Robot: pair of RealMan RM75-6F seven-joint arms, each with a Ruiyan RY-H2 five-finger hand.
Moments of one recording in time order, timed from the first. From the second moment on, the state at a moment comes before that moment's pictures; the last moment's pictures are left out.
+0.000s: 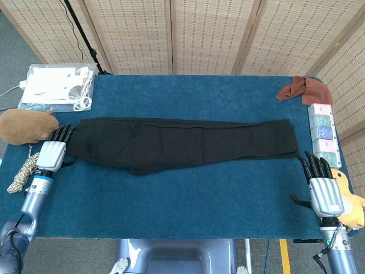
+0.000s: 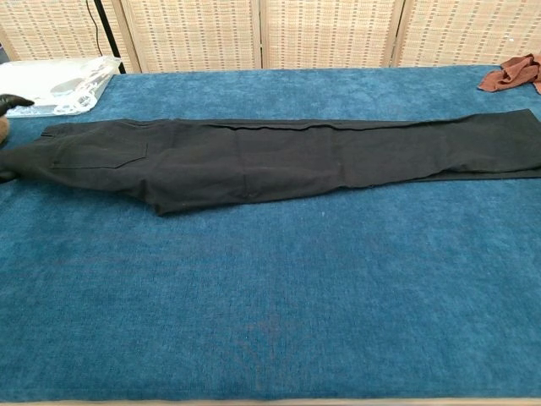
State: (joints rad) left arm -0.52 -1.90 -0.04 -0.16 1.49 1.12 -0.59; right arm 0.16 -1.24 0.09 -1.55 -1.44 1.44 -0.09
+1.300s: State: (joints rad) left arm -0.57 -1.87 -0.03 -0.14 1.51 1.26 -0.44; right arm 0.16 -1.23 0.09 -1.58 -1.45 1.43 -0.08
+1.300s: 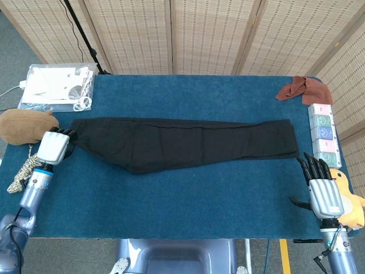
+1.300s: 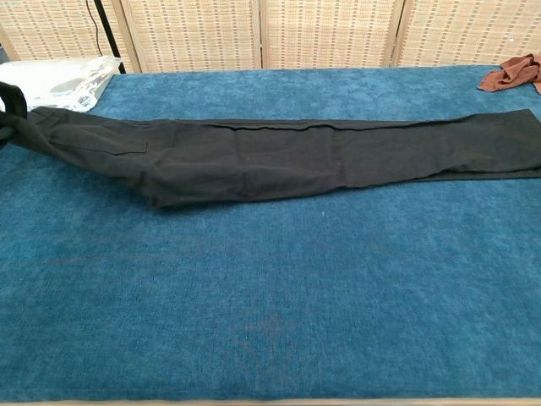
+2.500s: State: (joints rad) left arm -0.53 -1.53 -0.13 -0.19 1.45 1.69 -0.56; right arm 0.16 -1.26 0.07 -1.60 -1.48 1.42 -0.13
